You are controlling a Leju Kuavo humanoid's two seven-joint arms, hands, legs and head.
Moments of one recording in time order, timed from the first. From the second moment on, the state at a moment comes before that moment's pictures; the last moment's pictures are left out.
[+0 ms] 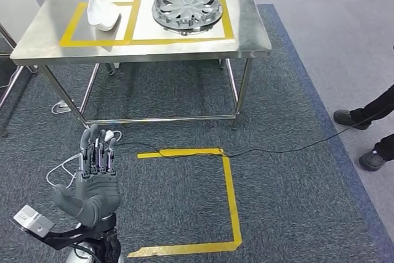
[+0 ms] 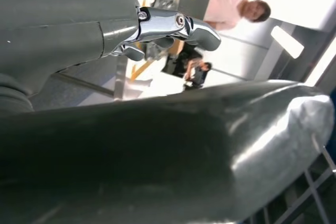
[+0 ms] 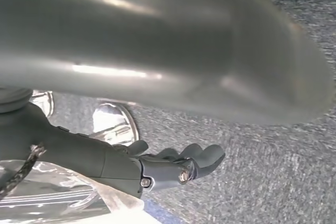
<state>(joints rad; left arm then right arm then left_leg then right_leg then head) 0.19 -0.22 -0.29 -1.80 0.25 0.00 -0.61 -0.05 0.18 -0.75 -0.21 1.39 -0.45 0.03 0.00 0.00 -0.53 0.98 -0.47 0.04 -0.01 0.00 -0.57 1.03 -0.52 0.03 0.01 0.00</state>
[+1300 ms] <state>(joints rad) 0.20 -0.19 -0.30 -1.80 0.11 0.14 -0.67 -0.06 0.19 -0.90 -0.21 1.26 -0.37 -0.16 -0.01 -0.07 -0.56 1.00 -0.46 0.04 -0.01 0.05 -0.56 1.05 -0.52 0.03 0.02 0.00</state>
